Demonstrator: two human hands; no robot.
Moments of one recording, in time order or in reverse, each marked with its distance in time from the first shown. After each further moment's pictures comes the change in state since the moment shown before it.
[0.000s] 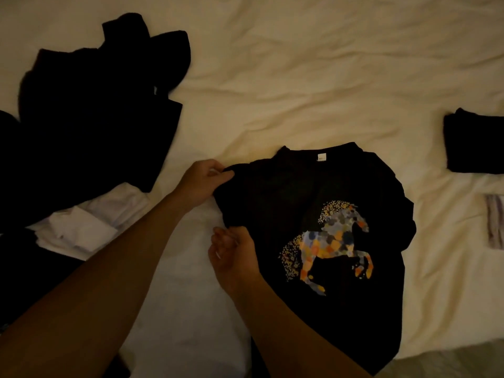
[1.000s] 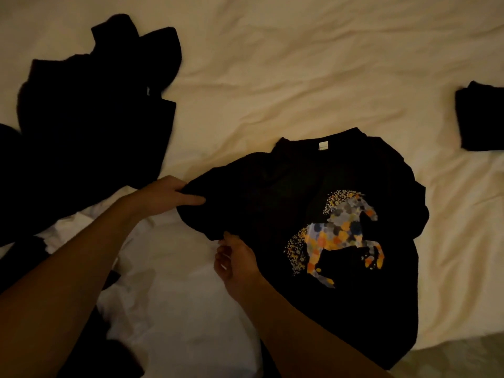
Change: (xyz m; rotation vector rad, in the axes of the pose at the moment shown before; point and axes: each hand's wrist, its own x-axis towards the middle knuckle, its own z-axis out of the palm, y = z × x) left_hand -0.021 -0.017 -0.058 0.411 -0.244 -0.251; right_hand 0.008 0.009 -0.016 -0.221 0.108 0.040
